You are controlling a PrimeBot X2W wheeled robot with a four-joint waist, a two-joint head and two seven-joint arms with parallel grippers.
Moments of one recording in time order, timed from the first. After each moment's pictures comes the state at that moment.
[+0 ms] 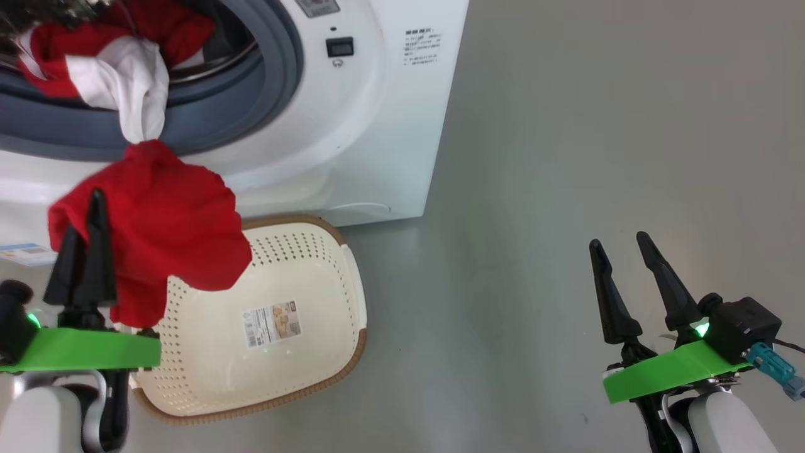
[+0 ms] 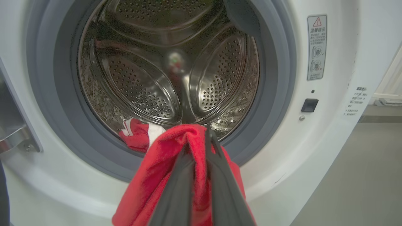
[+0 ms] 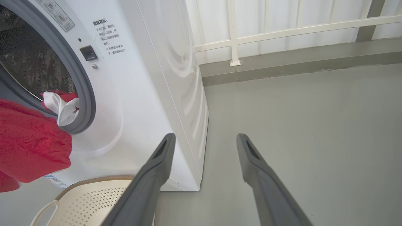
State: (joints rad) left arm -0.35 0.17 0.13 0.19 -0.29 -0.13 -0.26; right arm -0.14 -0.05 0.04 0.19 0.35 0.12 -0.26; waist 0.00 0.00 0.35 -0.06
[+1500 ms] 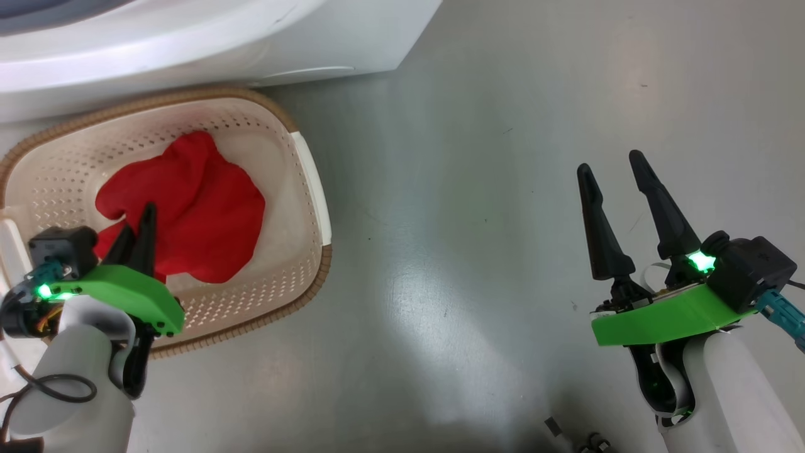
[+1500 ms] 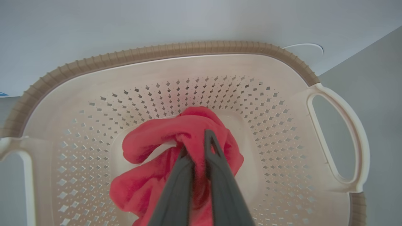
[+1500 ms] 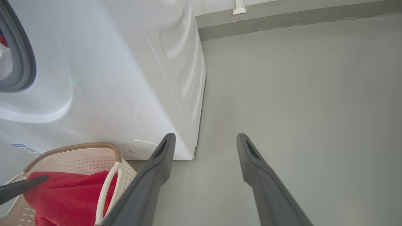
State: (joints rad) left arm -0.70 0.24 -0.17 0.90 -0.42 -0.13 -0.26; right arm -0.29 -0.05 0.08 0.11 0.35 0.12 -0.26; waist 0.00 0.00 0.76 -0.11
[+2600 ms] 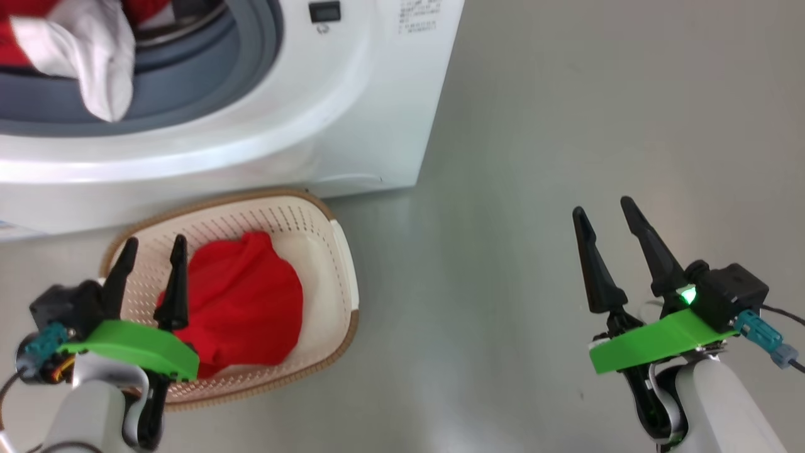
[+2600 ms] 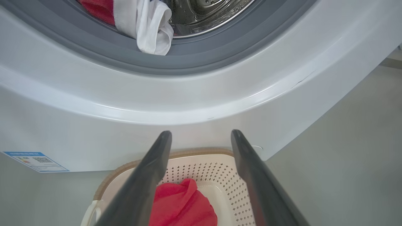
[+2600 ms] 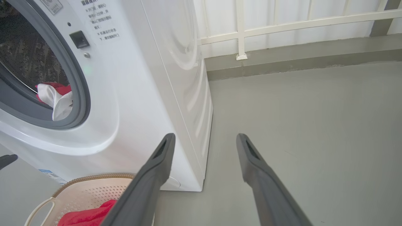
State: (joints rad) left arm -0.47 0.20 -0.04 0.61 -0.39 -0.13 -0.26; right arm -0.24 -0.05 0.08 0.21 0.35 0.12 -0.26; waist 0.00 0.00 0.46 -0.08
